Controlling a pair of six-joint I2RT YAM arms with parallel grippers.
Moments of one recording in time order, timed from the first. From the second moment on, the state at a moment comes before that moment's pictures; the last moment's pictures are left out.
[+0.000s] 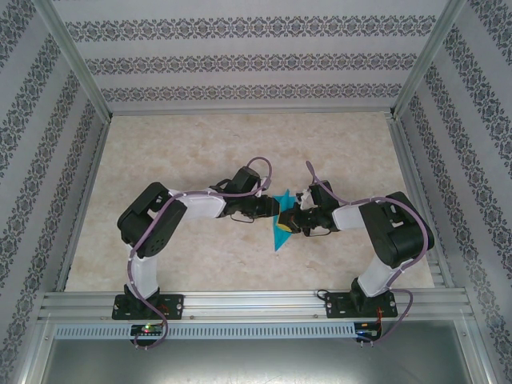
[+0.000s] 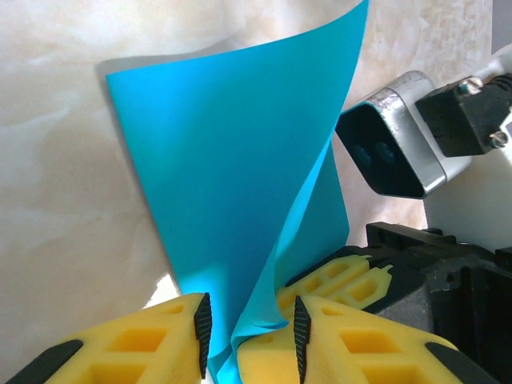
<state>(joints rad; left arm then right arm) -0.68 1.94 1.08 0.03 0.49 -0.75 0.35 1.69 0.55 0.16 -0.80 0.93</state>
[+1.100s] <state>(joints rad) -0.66 2.01 1.08 0.09 0.56 -0.79 0.36 1.60 0.57 0.00 -0.75 0.86</state>
